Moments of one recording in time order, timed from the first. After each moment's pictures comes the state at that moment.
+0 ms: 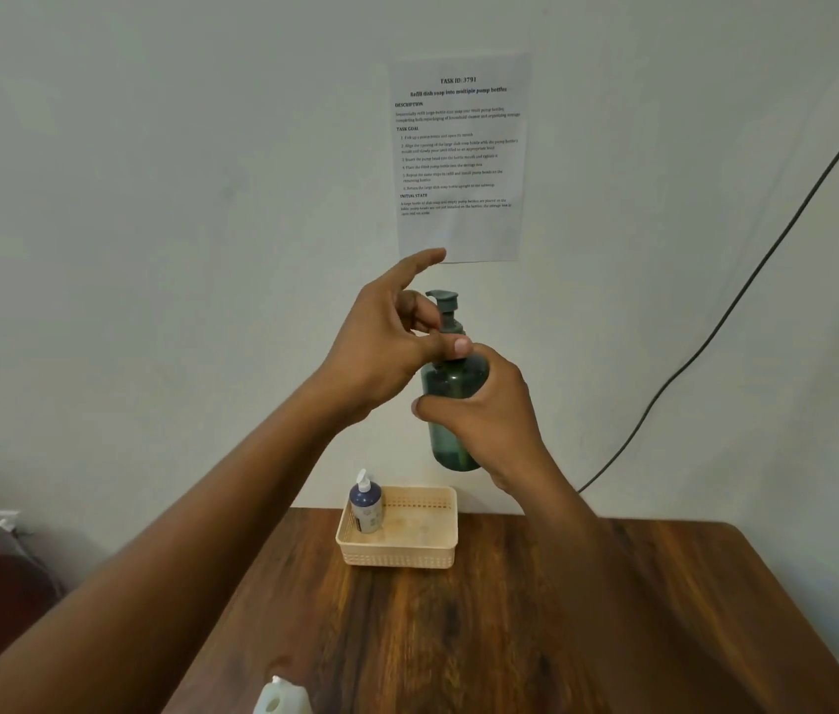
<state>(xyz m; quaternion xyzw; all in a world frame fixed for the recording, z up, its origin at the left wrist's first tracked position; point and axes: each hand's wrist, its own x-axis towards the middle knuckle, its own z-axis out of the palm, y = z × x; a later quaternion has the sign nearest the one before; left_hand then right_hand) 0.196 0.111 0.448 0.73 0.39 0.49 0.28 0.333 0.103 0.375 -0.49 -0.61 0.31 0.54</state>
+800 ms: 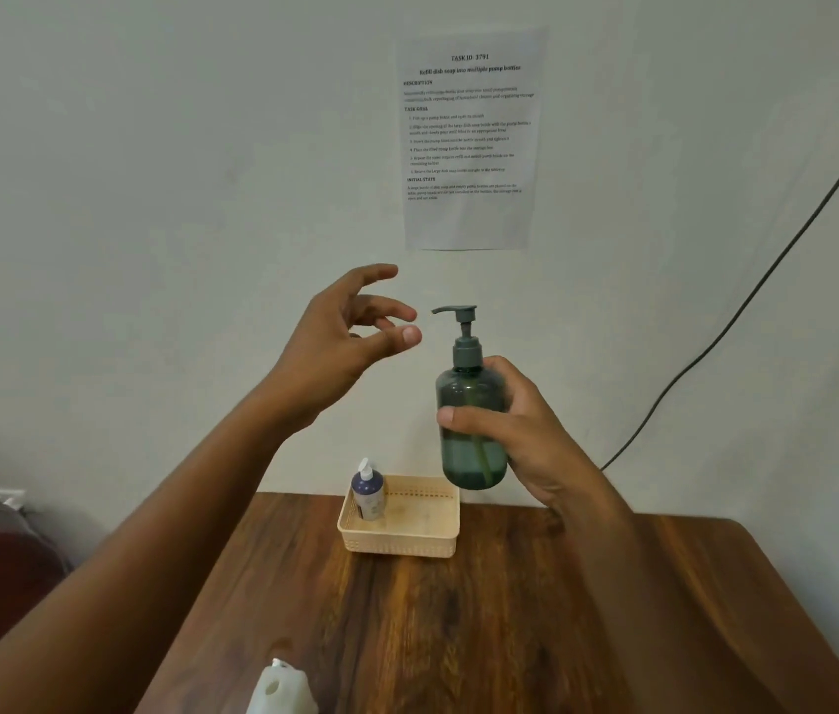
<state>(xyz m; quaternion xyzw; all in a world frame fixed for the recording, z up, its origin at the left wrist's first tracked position) 0.151 0.120 0.428 0.71 0.45 0.48 0.25 0.370 0.110 0.349 -0.39 -0.62 0.48 0.48</state>
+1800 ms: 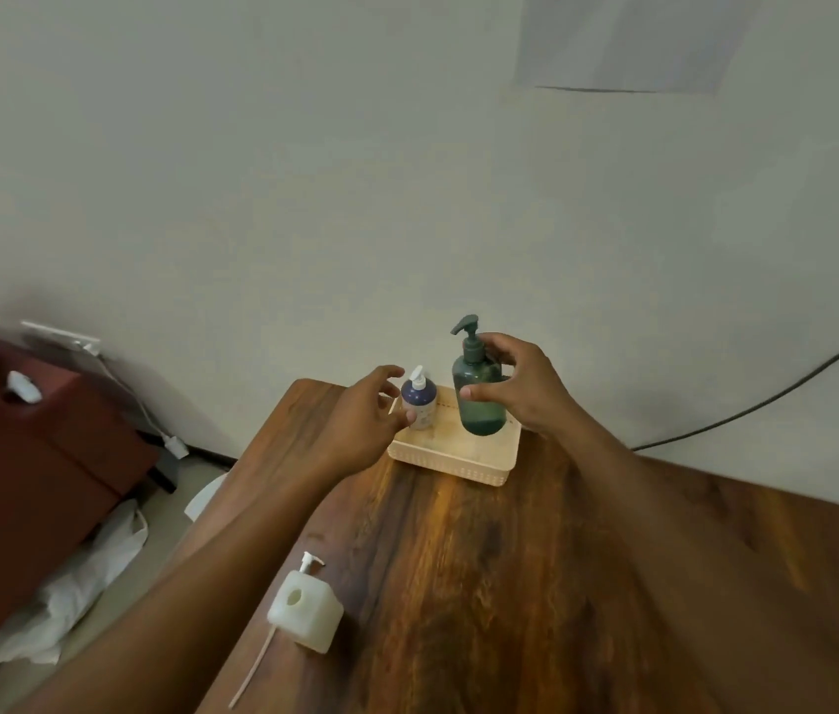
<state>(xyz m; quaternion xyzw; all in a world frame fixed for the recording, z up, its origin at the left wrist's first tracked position) 0.107 0.176 0.201 0.62 0.70 0.27 0.23 0.322 0.275 0.194 -0.48 -0.71 0.40 0.33</state>
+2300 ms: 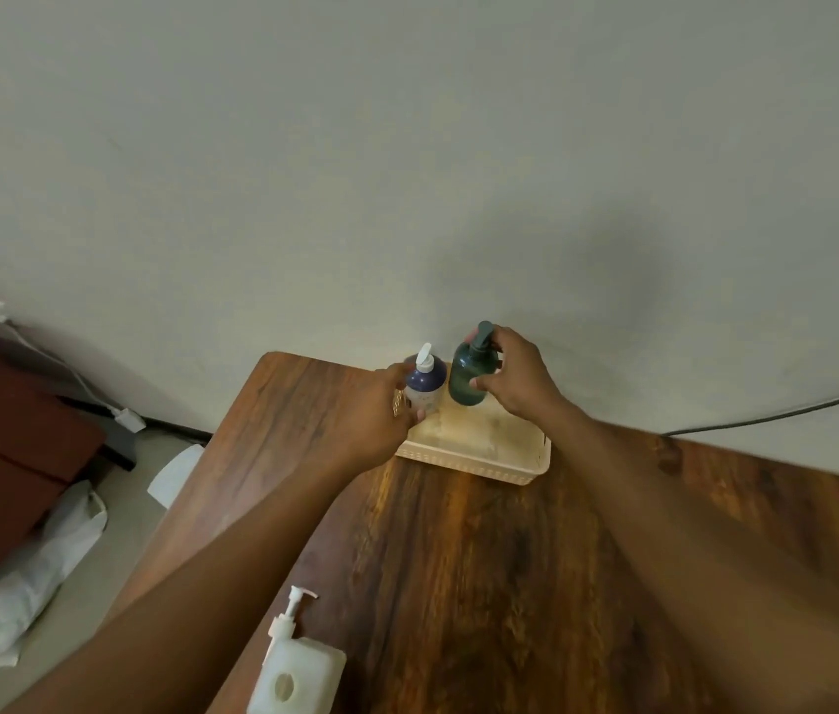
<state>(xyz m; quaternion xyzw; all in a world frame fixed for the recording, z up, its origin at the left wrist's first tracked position) 0.056 0.302 0.050 0.63 0.67 0.25 0.32 0.260 0.399 0.049 -0.59 -0.70 0.34 0.24</state>
